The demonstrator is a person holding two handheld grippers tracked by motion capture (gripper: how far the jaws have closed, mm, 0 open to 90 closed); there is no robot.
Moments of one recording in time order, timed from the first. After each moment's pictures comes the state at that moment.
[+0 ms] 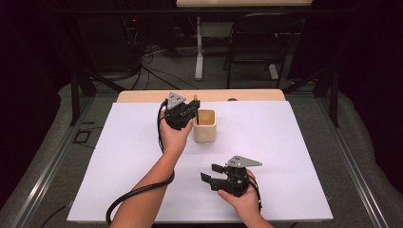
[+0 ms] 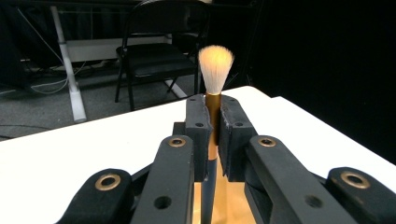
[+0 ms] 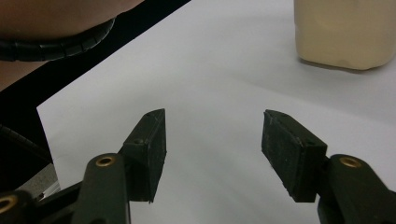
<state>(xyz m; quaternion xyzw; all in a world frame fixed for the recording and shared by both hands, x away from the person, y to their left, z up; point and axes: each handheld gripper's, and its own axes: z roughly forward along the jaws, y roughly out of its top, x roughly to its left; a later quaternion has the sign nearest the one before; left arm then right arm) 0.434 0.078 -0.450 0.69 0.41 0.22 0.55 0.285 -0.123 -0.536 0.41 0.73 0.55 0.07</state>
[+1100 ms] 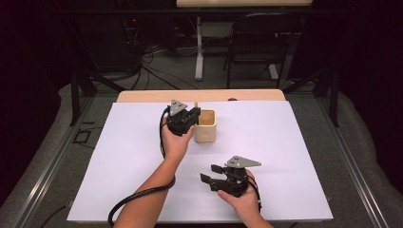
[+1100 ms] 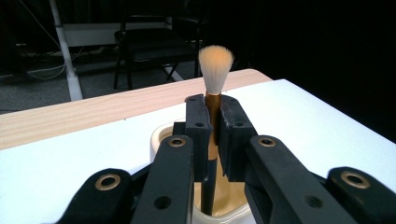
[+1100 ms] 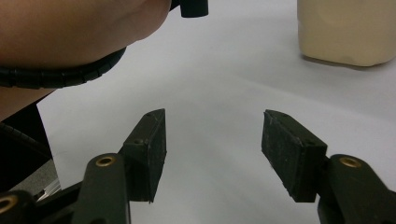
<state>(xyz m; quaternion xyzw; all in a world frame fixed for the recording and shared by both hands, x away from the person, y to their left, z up) 0.434 0.077 -0.477 0.70 0.42 0.21 0.54 0.284 -0.123 -0.536 0.41 0.74 0.53 0.06</state>
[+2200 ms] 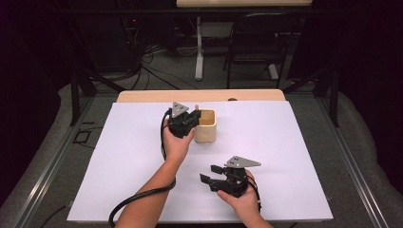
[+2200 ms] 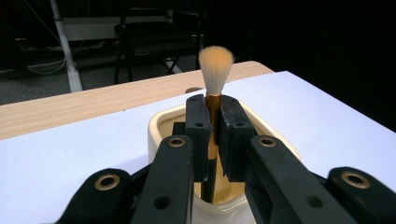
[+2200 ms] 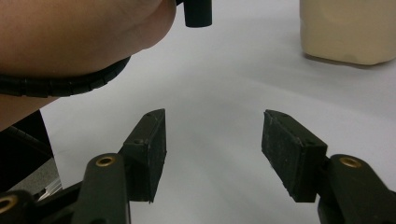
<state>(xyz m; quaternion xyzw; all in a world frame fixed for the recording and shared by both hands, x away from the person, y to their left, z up) 0.433 0.074 -0.485 0.71 0.42 0.21 0.53 0.284 -0.122 -0.537 0.40 0.74 0.54 0.06</state>
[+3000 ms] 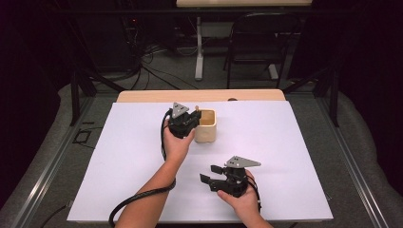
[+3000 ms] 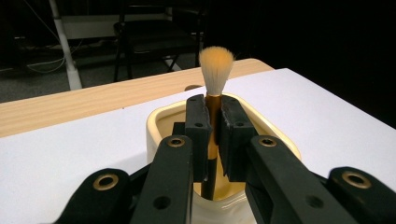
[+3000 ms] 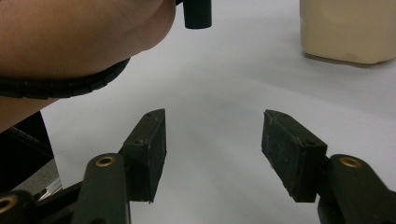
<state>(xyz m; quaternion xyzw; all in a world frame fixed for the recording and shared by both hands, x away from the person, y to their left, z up) 0.433 0.073 -0.486 0.71 0.42 0.21 0.52 0.284 -0.122 -0.538 0.41 0.74 0.54 0.06</state>
